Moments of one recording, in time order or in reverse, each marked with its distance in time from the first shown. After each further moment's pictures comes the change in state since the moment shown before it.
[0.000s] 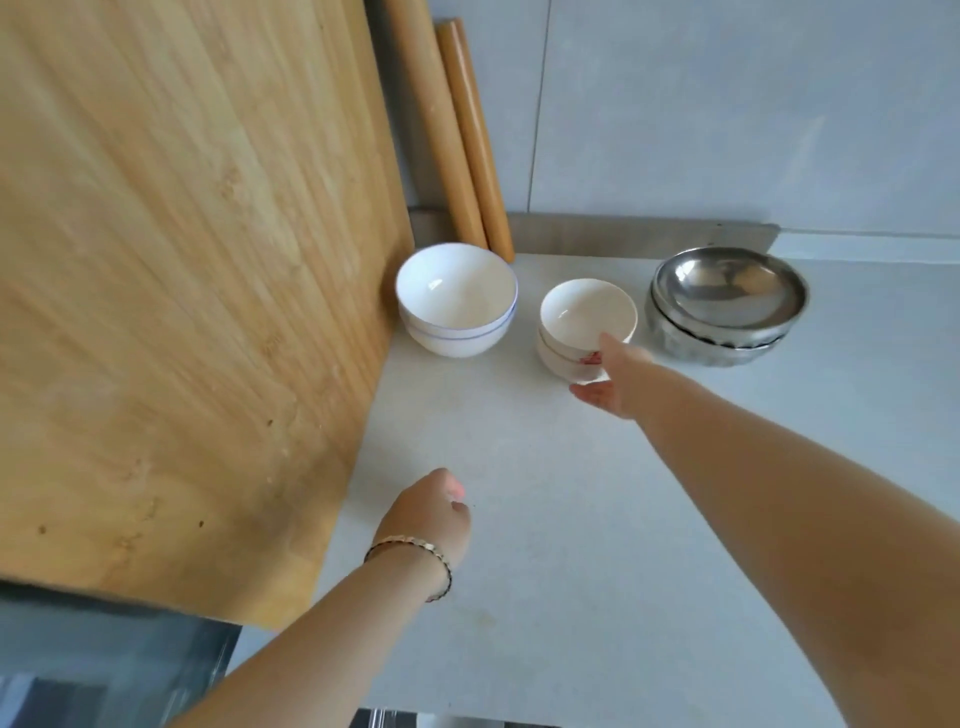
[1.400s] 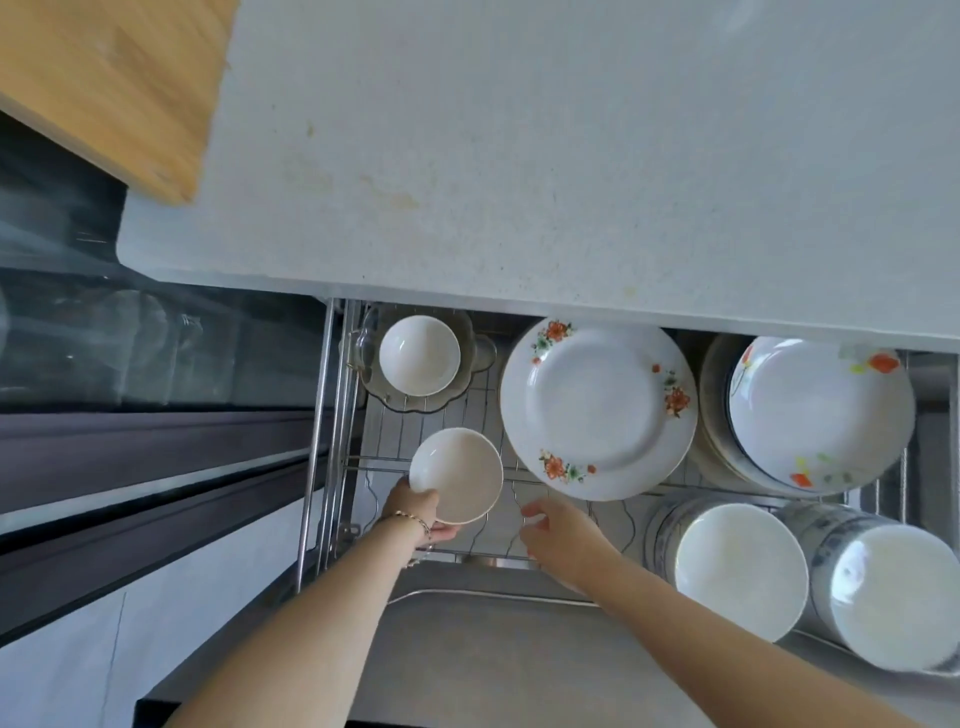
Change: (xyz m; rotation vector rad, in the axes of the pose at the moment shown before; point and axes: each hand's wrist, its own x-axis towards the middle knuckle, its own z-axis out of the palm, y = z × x) left_hand -0.156 -0.191 0.238 -0.588 -0.306 -0.939; right_hand -0.183 0.380 -0.184 -1.021 -0.441 0.466
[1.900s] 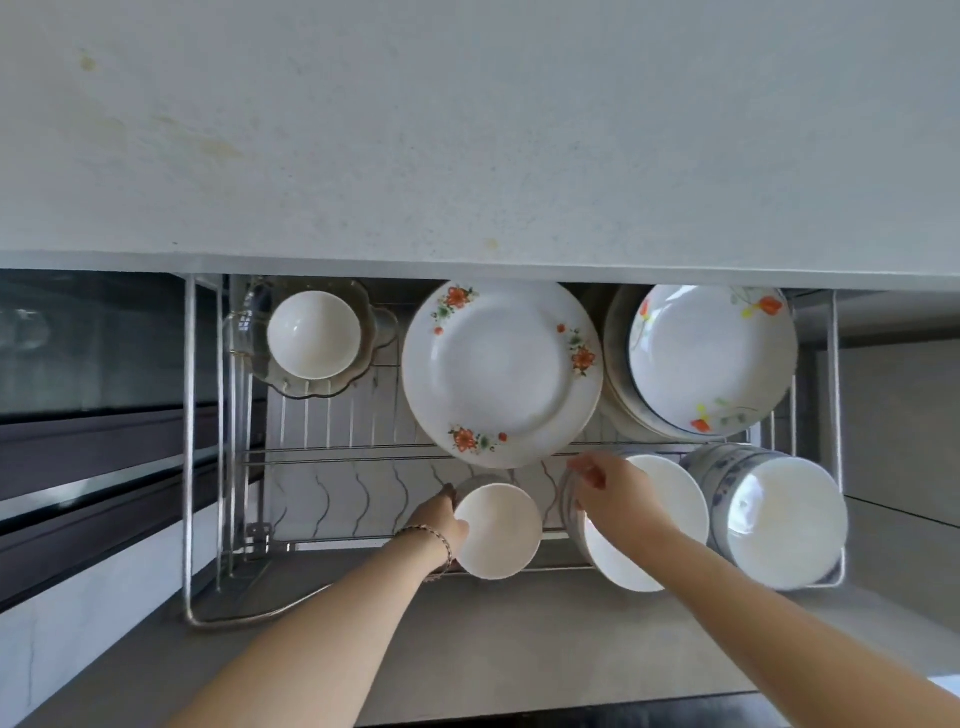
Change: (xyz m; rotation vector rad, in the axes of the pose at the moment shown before) left_hand -0.003 -0.044 0.107 1.005 -0.195 0.301; right_hand -0.023 0.082 -0.084 0.067 0.366 0.003
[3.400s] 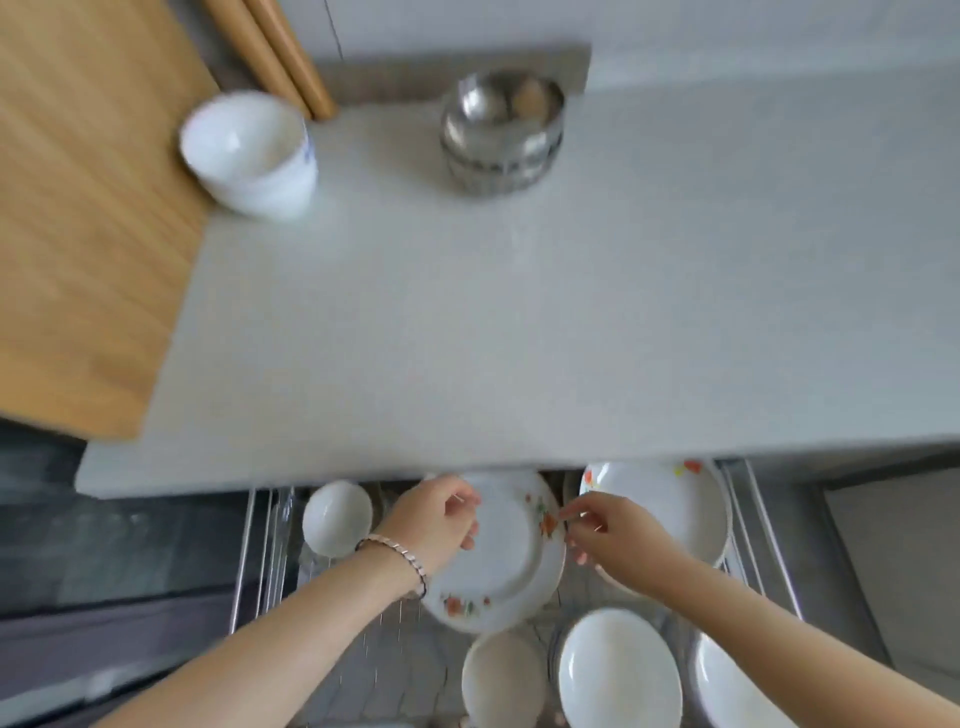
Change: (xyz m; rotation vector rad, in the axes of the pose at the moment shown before) left_hand -0.165 0.133 -0.135 -0.164 0.409 0.483; right_hand -0.042 -0.067 -0.135 0.049 -0.023 -0.340
